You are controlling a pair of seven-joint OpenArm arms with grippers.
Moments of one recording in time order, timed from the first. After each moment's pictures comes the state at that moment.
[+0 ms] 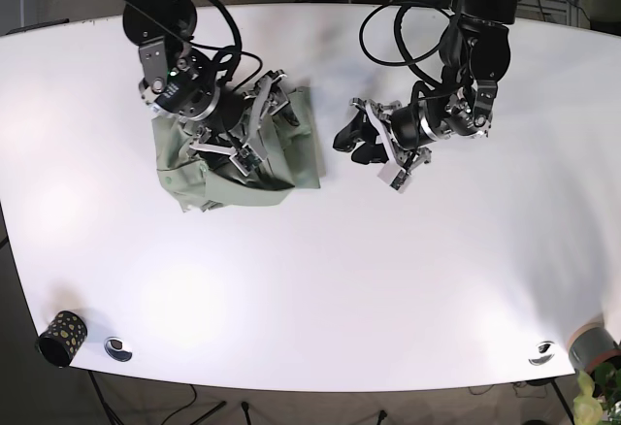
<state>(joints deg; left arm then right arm) -1.2 -5.4 7.7 79.5 -28.3 -34.7 37.7 -8.0 11.1 -6.9 108.2 13.8 26.6 -50.9</state>
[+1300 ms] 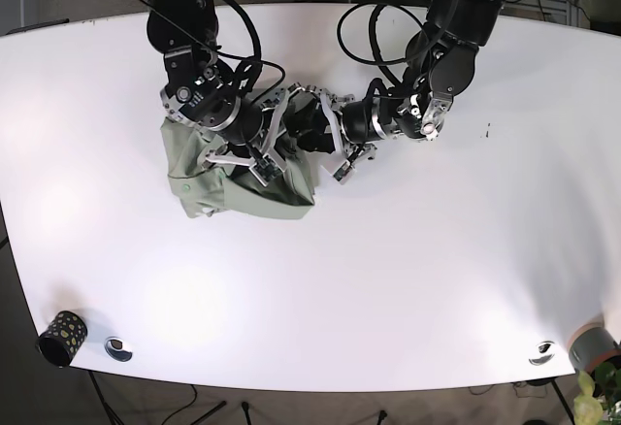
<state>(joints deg) -7.0 -3.8 22.8 68.7 -29.4 -35.0 29.9 -5.2 6.7 -7.9 104.6 6.2 29.0 -47.6</state>
